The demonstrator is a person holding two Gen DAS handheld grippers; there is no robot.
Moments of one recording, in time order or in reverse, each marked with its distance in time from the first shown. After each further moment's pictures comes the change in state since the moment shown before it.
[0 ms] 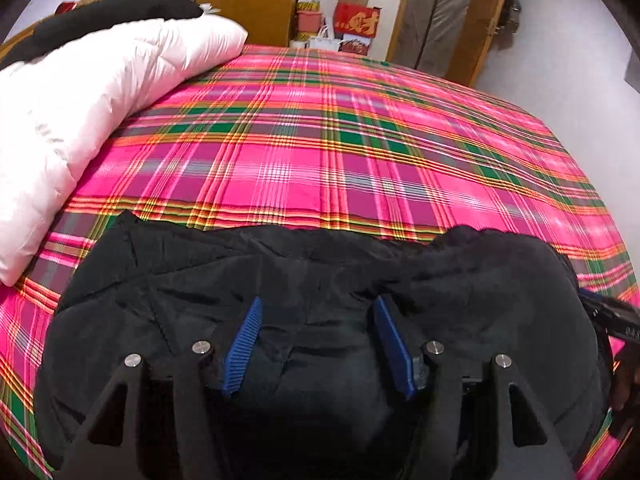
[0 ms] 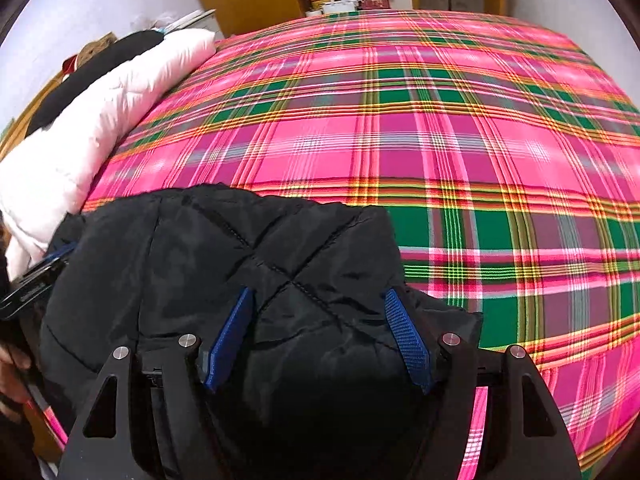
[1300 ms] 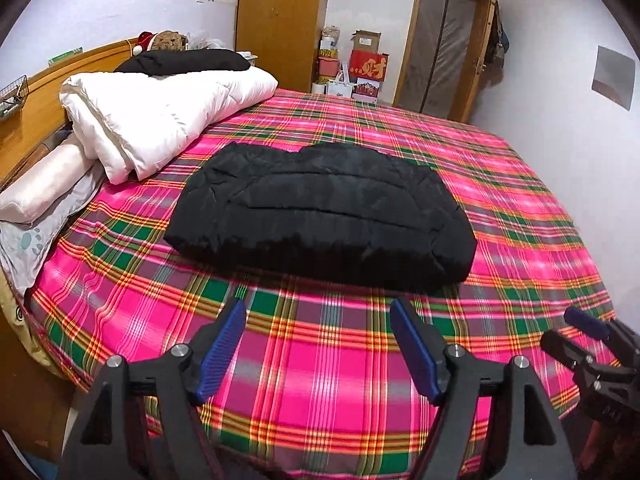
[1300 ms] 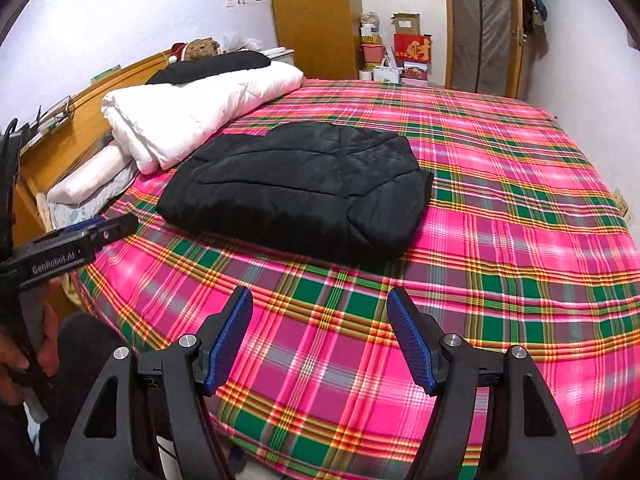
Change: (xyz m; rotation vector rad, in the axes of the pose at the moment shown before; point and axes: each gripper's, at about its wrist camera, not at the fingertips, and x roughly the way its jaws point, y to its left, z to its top) left arm -0.325 -0.106 -0.260 -0.057 -0.167 0.085; right arm -0.277 0.089 -0.270 -0.226 -0.212 0.009
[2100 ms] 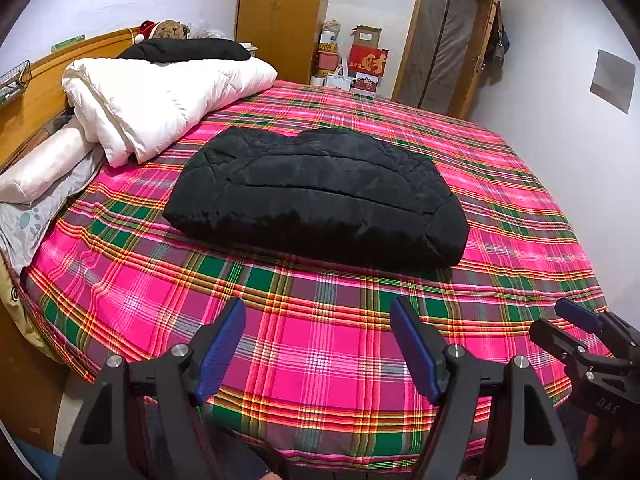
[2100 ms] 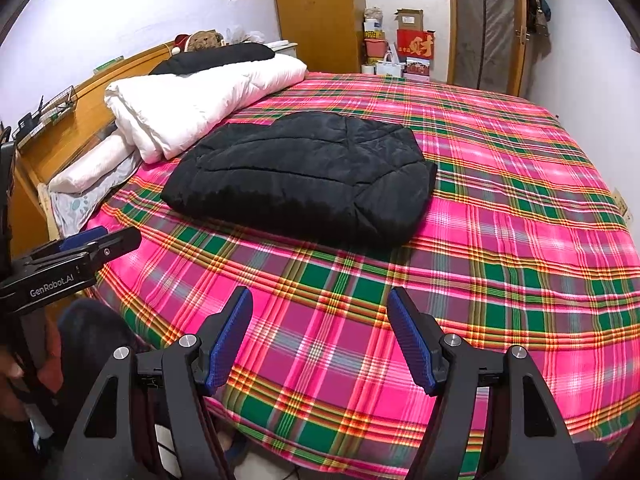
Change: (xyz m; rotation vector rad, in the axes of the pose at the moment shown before) left arm -0.008 0.000 -0.021 -0.027 0.022 -0.021; right arm 0.000 0.011 -0.012 -0.009 0.023 -0.002
